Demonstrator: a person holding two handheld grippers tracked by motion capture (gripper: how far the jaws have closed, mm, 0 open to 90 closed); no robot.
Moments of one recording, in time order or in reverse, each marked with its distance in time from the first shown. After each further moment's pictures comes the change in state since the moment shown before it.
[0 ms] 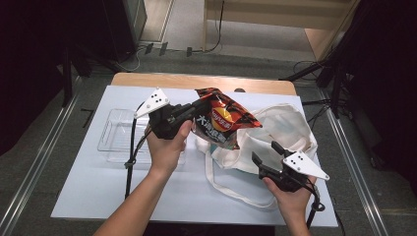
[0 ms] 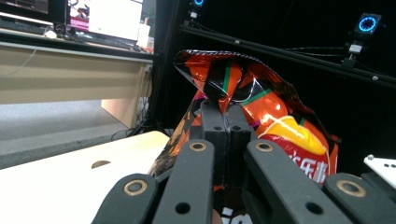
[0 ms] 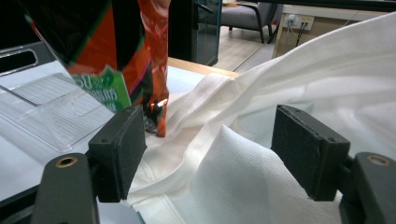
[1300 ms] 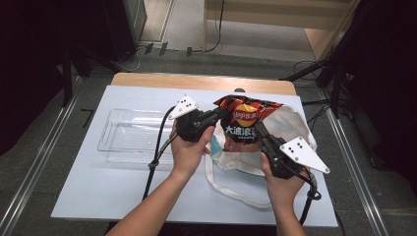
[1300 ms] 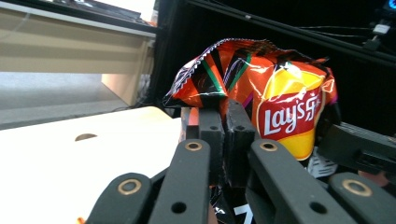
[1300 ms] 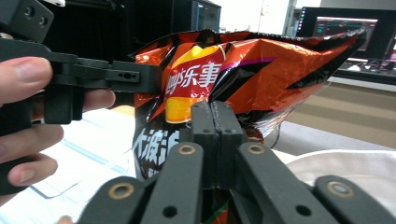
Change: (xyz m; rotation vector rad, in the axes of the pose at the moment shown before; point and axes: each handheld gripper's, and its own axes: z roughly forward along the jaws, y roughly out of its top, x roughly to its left) left arm -0.010 -0.036 0.052 0.086 0.029 -0.042; right arm 0.025 0.059 0.006 -0.206 -0.019 -0.037
